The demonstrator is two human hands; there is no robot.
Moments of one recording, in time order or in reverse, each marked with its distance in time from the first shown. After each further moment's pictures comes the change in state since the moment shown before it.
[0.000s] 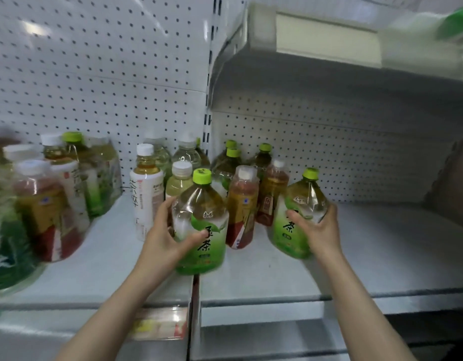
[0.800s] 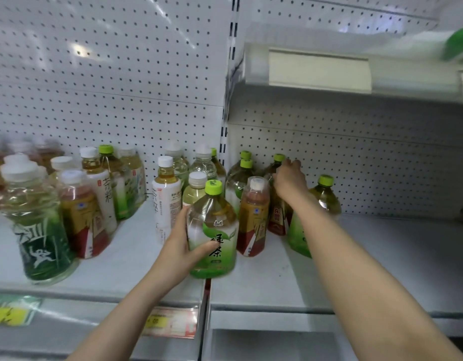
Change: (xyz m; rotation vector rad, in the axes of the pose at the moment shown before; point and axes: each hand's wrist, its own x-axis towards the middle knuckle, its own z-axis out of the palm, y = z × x) left_hand -0.010 0.022 -0.003 0.094 -0.098 -0.016; right_hand 0.071 -0.110 0.092 -0.834 -0.277 -0.105
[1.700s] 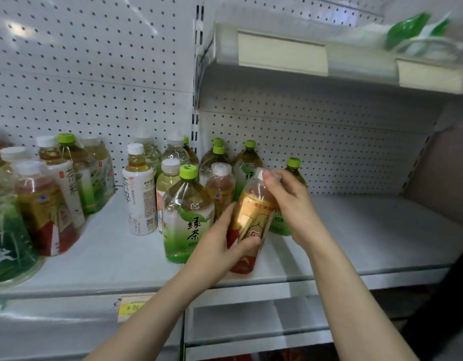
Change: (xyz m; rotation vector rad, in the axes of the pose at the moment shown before) left_hand -0.020 0.054 0.075 0.016 -0.229 0.150; right_hand -0.138 0.047 -0.036 0.964 -0.015 -0.216
